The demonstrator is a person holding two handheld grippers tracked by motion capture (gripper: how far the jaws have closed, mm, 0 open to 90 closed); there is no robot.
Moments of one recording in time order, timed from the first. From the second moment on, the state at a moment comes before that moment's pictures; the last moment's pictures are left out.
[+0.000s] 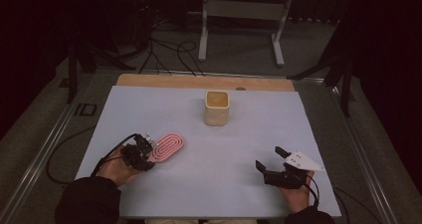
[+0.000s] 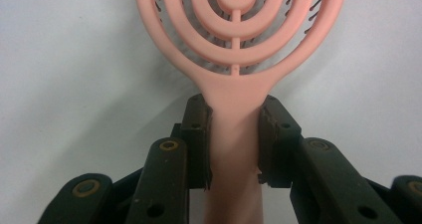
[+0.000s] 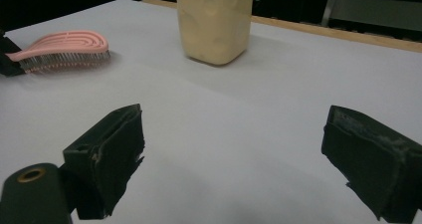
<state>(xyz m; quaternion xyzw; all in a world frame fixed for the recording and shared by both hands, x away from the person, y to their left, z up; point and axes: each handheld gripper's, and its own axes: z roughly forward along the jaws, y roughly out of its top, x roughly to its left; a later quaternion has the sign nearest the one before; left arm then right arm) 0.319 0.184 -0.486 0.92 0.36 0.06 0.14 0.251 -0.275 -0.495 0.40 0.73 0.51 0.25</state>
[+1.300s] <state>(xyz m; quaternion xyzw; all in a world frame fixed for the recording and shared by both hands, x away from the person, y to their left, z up) 0.324 0.195 -0.467 0.87 0.42 0.13 0.22 0.252 -0.274 -0.495 0.39 0.73 0.50 0.24</state>
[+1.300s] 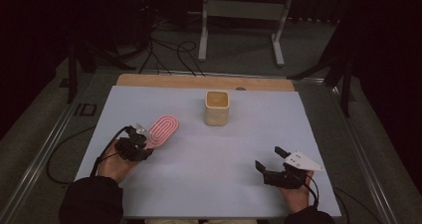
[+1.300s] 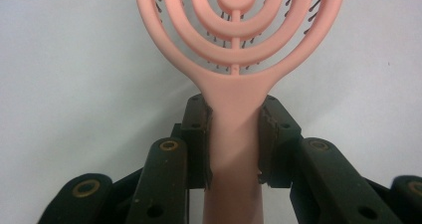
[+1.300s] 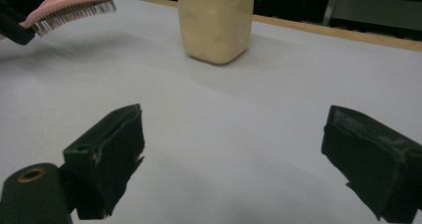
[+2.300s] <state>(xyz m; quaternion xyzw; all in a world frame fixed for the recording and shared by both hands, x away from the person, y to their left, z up) 0.323 0.200 -0.454 0.83 0.42 0.21 0.30 0.253 -0.271 -0.496 0.39 0.73 0.50 0.24</state>
